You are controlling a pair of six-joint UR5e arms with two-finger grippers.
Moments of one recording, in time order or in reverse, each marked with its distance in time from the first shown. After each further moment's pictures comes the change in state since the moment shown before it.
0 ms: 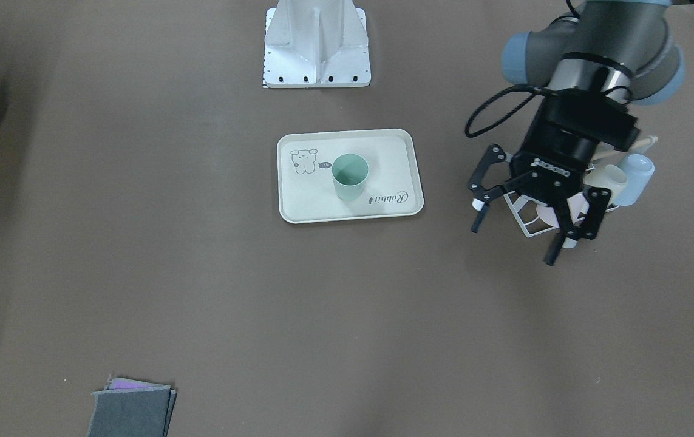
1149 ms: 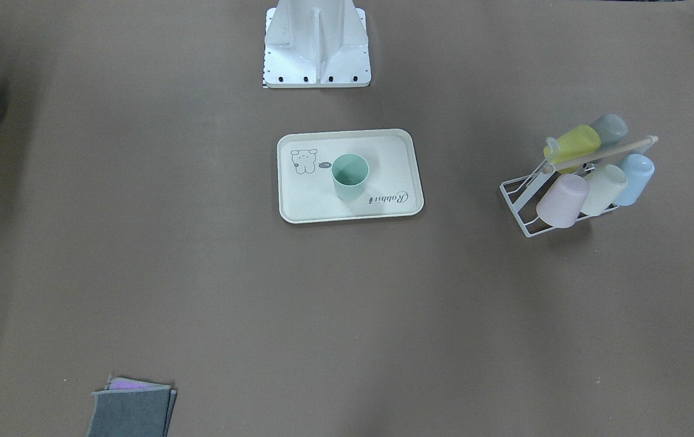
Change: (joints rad) left arm -0.567 0.111 0.359 0.344 -0.609 0.263; right arm 0.001 0.007 0.000 0.001 0.003 0.001
